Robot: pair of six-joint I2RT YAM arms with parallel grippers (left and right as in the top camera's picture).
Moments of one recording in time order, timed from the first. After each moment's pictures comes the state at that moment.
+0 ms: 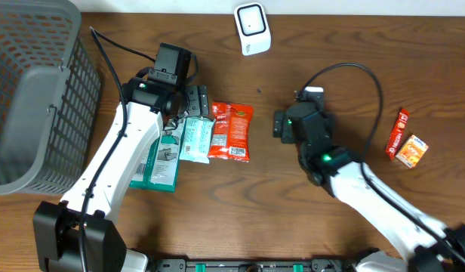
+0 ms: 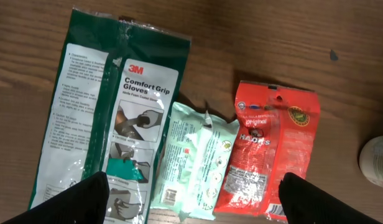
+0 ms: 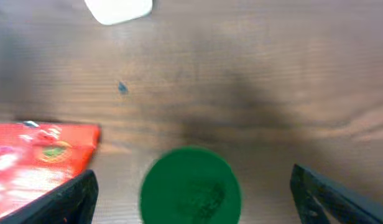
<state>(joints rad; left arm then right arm) -0.29 1.62 1.36 -0.87 -0.04 -0.38 0.51 1.40 0.80 -0.15 0.37 0.40</state>
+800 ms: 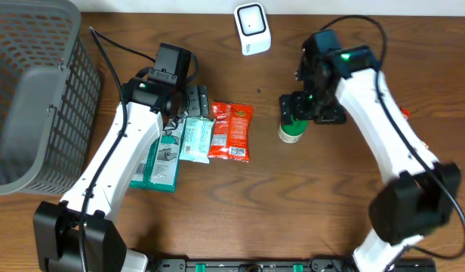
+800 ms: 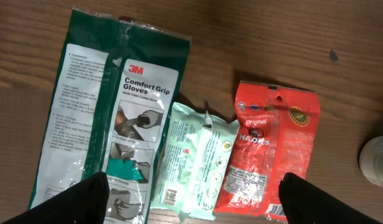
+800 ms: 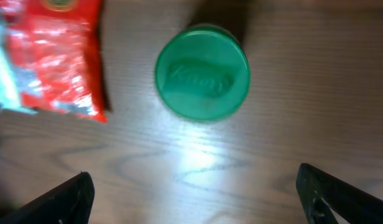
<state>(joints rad) -0.29 1.62 1.36 -0.87 -0.04 -0.38 0.30 1.86 1.69 -1.33 -0.13 0.25</state>
